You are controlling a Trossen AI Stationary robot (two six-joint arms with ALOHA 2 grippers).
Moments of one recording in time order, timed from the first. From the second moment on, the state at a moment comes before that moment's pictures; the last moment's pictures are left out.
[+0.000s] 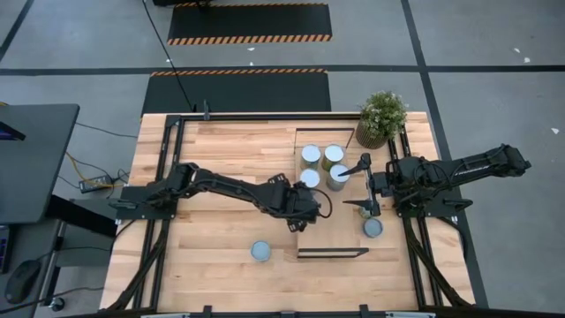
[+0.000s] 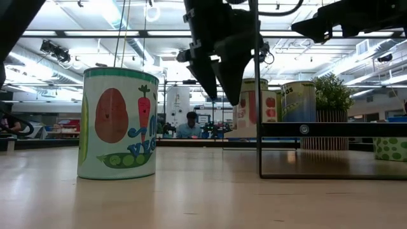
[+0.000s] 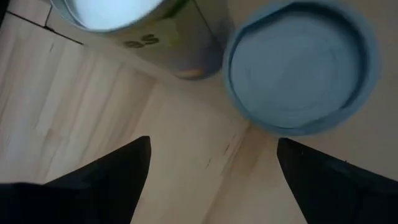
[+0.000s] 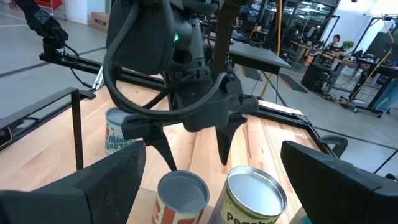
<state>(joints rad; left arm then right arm) -0.19 2.19 1.94 -1.08 -0.46 -0.54 0.14 0.57 0.34 0.13 0.05 -0.23</state>
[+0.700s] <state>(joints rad) -0.22 2.10 1.94 -1.28 -0.61 0.03 0.13 0.57 0.36 0.06 0.26 -0.07</state>
